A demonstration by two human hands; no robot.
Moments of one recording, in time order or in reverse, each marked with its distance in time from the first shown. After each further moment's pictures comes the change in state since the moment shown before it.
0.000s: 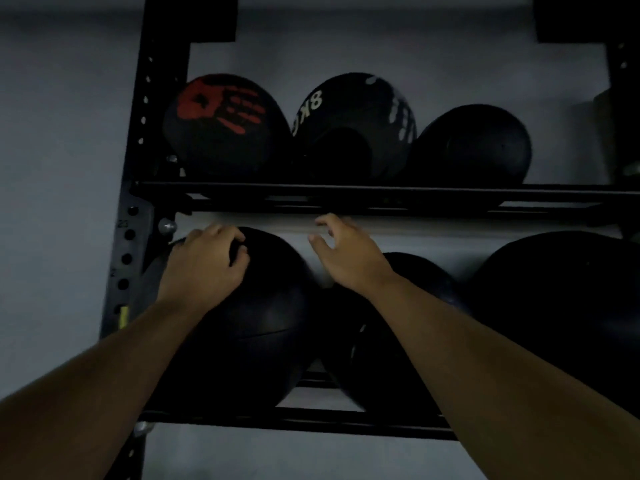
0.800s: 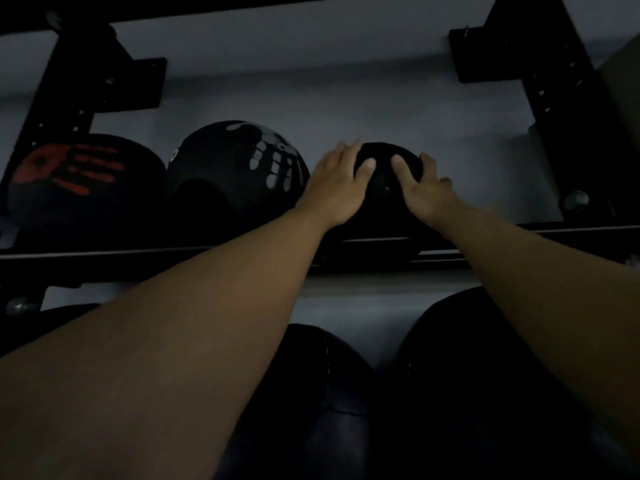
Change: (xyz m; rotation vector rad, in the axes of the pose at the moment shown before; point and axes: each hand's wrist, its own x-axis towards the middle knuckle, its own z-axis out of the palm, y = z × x) left_hand 0.207 0.360 0.083 -0.374 -0.064 0.282; right_hand 0.118 0.216 -0.253 0.132 0.348 0.300
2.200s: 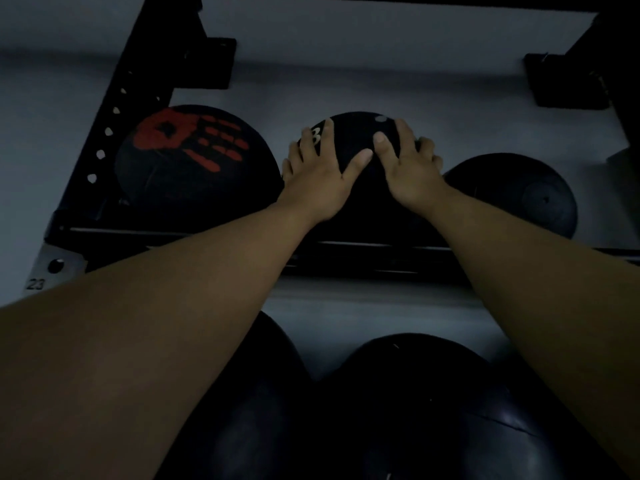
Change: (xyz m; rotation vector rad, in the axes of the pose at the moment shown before) left_hand -0.044 -0.192 -0.123 -0.010 0.124 -0.124; right_hand -0.039 -0.168 0.171 -0.194 0.062 -0.279
